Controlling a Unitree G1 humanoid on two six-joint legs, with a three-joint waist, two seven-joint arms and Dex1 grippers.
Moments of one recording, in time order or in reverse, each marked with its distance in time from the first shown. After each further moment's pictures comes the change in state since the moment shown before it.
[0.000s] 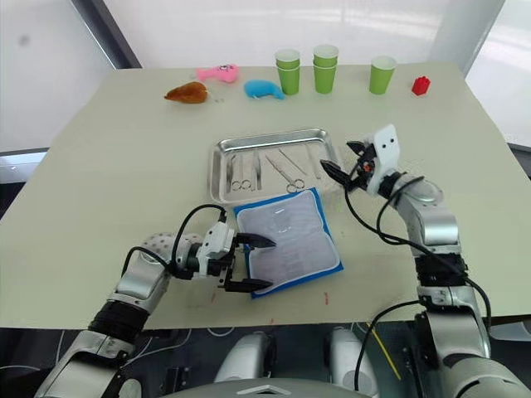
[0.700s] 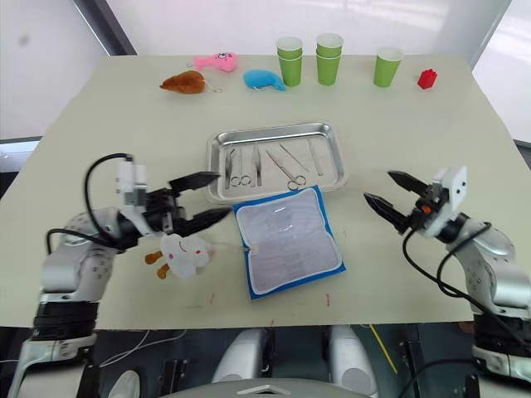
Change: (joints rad) left arm 0.044 0.092 0.436 -0.195 -0.312 0.247 0.217; right arm 0.395 -0.168 -0.217 -0.186 0.250 -0.077 0.204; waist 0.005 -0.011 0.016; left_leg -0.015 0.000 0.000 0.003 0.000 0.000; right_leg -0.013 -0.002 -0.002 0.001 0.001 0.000
